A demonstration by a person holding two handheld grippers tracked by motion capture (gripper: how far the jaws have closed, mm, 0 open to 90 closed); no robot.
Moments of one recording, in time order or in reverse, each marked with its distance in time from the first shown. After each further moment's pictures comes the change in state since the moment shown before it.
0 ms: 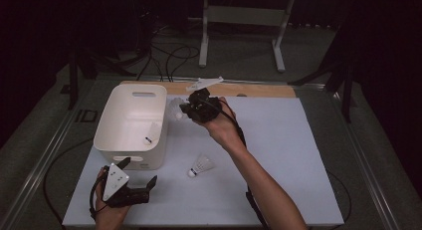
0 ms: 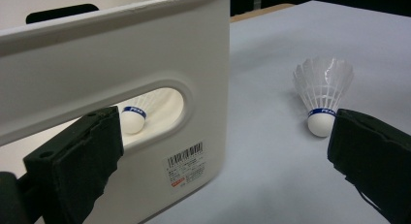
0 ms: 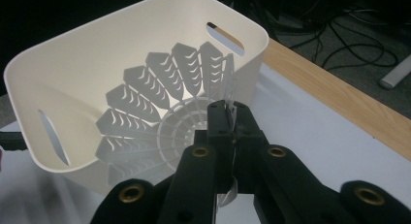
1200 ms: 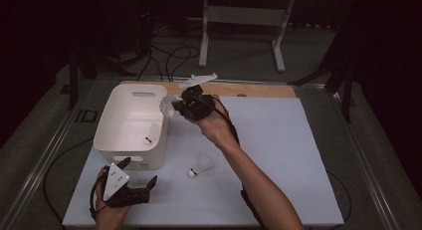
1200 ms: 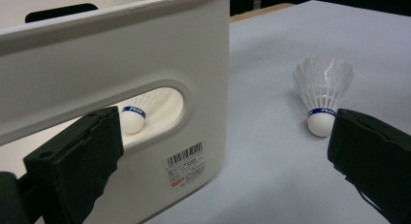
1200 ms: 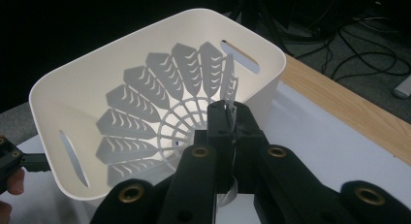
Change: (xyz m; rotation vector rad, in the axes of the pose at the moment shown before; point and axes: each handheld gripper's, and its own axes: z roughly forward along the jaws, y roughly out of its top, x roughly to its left) left arm 0.000 0.000 0.000 0.000 -0.001 0.000; right arm 0.010 0.014 0.006 -0.025 0.029 0.011
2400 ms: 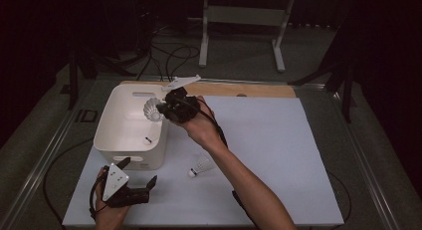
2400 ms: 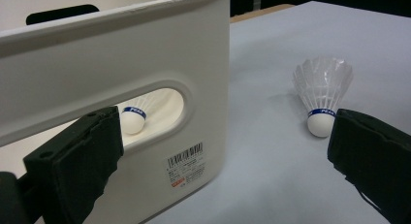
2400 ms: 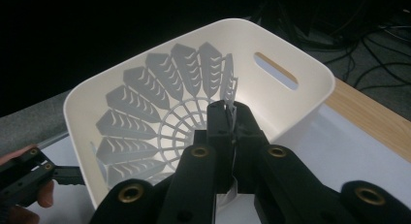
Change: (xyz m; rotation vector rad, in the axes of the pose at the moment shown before) left arm 0.000 0.000 0.000 -0.001 0.001 0.002; right arm 0.029 0.011 0.019 -0.010 0.063 -0.028
